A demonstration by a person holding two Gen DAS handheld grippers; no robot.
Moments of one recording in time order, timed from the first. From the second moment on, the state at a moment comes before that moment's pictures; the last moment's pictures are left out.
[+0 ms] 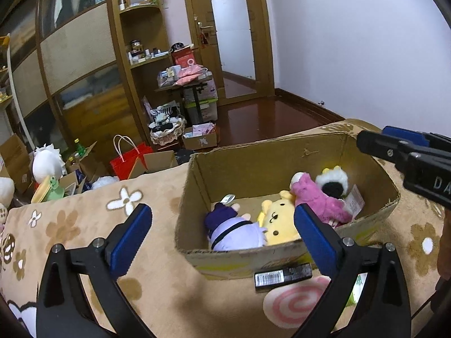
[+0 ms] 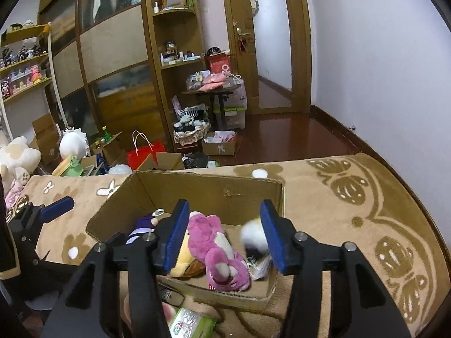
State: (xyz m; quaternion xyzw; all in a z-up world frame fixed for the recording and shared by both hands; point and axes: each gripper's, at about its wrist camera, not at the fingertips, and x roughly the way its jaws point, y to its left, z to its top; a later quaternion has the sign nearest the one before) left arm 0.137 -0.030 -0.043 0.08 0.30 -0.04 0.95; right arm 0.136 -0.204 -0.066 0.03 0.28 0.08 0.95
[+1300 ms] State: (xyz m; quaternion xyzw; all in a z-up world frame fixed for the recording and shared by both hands) left arm 0.093 -0.030 -0.064 0.03 0.42 -0.08 0.91; right arm 0.076 -0.235 -0.094 0.08 0.38 0.04 0.92
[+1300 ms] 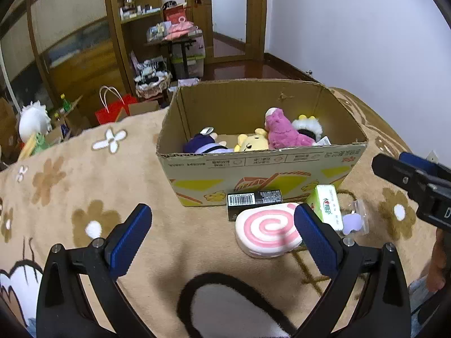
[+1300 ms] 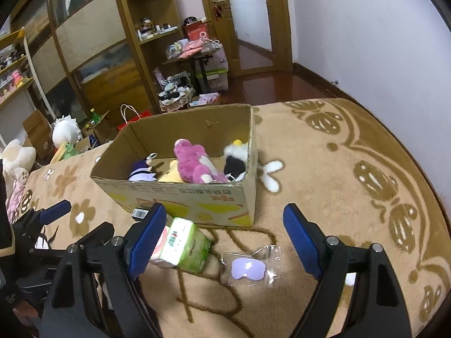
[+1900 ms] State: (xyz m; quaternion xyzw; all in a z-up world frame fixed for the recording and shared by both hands) left arm 0.115 -0.050 -0.101 0.03 0.47 -0.14 0.87; right arm 0.100 -0.251 -0.150 0.12 0.46 0.01 0.88
